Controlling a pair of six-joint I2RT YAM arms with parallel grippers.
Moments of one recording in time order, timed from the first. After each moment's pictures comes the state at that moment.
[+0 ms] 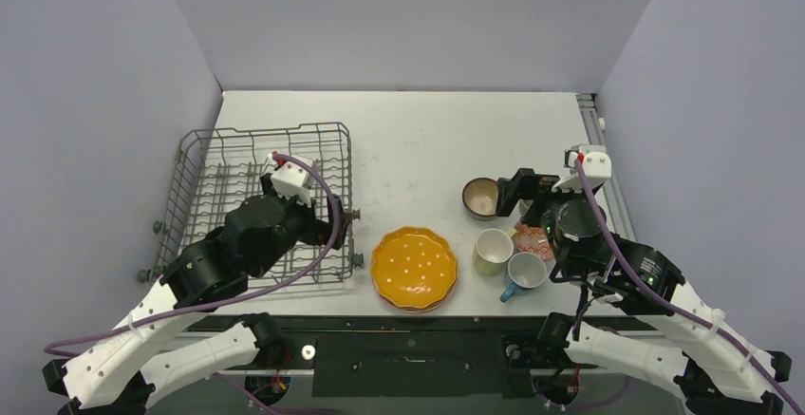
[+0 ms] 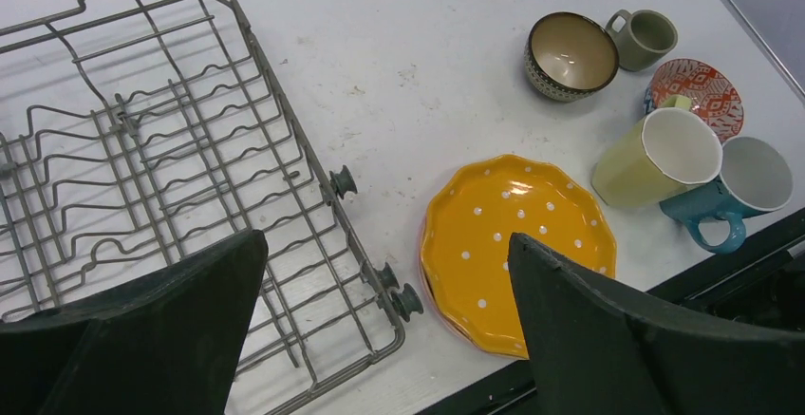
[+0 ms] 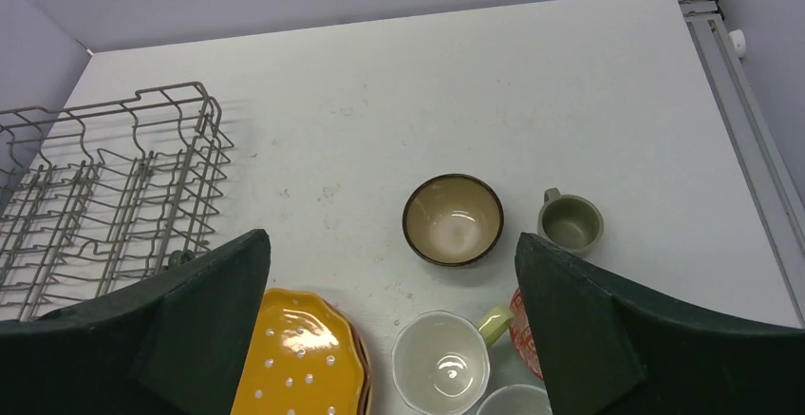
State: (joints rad) left arm -0.91 0.74 1.07 -0.70 -0.40 -0.31; right arm 0.98 0.74 1.14 -0.71 0.83 0.43
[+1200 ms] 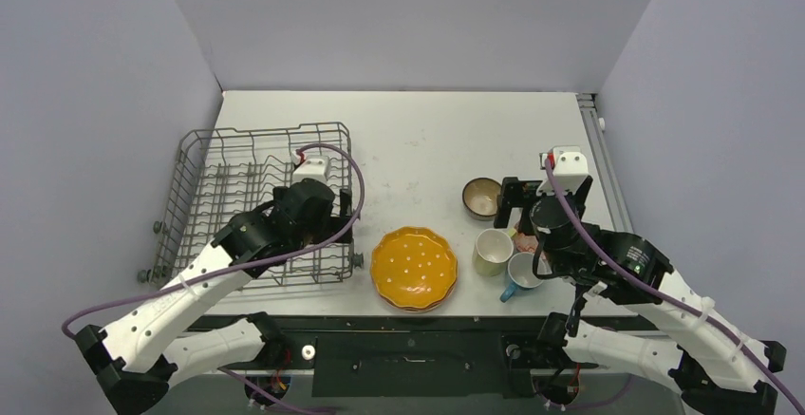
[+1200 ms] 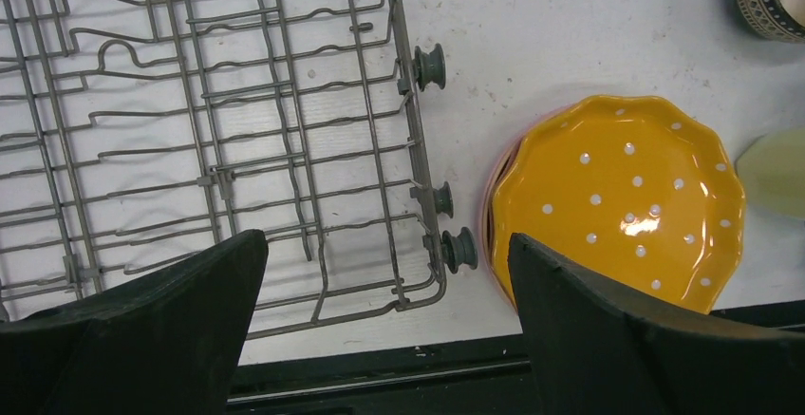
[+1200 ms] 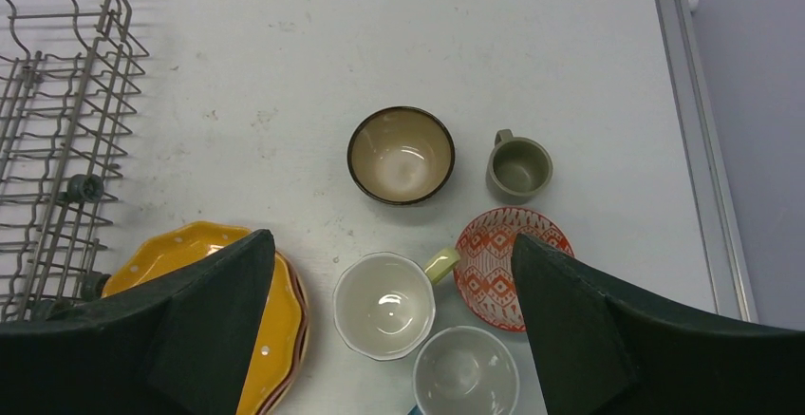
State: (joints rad) left arm -0.83 0.96 1.07 -0.93 -0.47 -0.58; right arm 0.98 0.81 1.20 -0.93 0.81 0.46
